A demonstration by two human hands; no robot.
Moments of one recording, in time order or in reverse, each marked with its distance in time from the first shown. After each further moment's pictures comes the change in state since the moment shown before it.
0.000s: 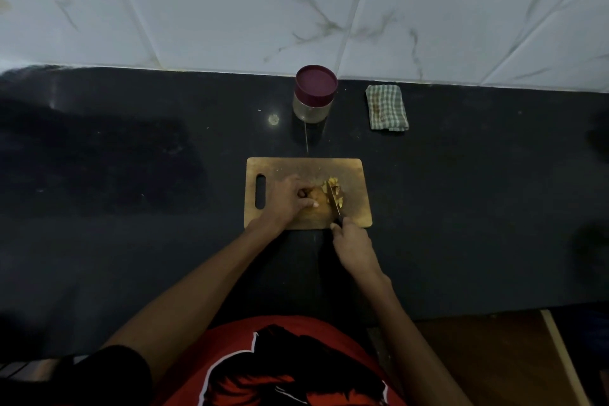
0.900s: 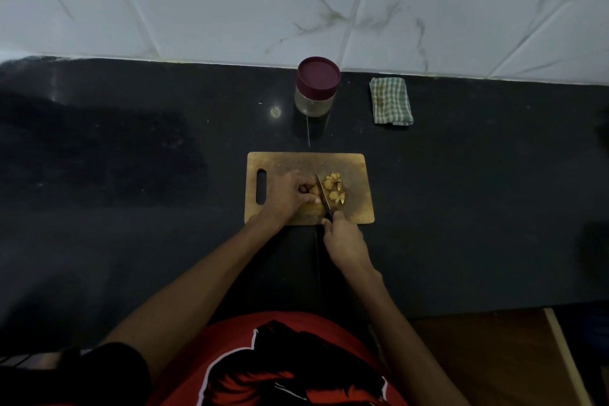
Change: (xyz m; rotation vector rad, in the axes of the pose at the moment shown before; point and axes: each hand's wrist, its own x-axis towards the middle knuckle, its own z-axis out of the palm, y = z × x) left_hand 0.001 -0.002 -0.001 -0.073 -0.011 -0.019; right_hand -0.005 -0.015 0.007 -0.118 -0.005 -0.083
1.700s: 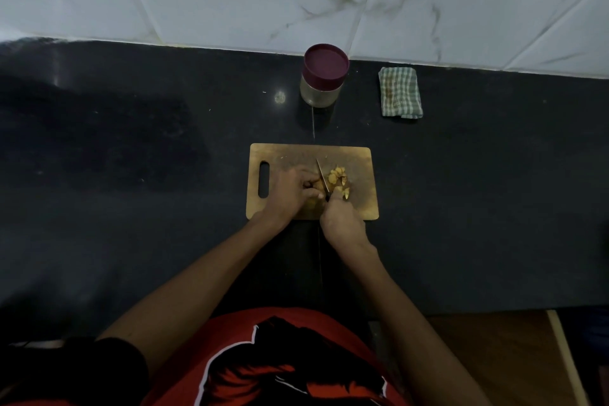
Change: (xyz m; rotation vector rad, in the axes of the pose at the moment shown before) left_hand -0.001 -0.005 0.005 -0.018 0.039 0.056; right_hand 0.024 -0.025 -0.007 -0.131 -0.045 0.041
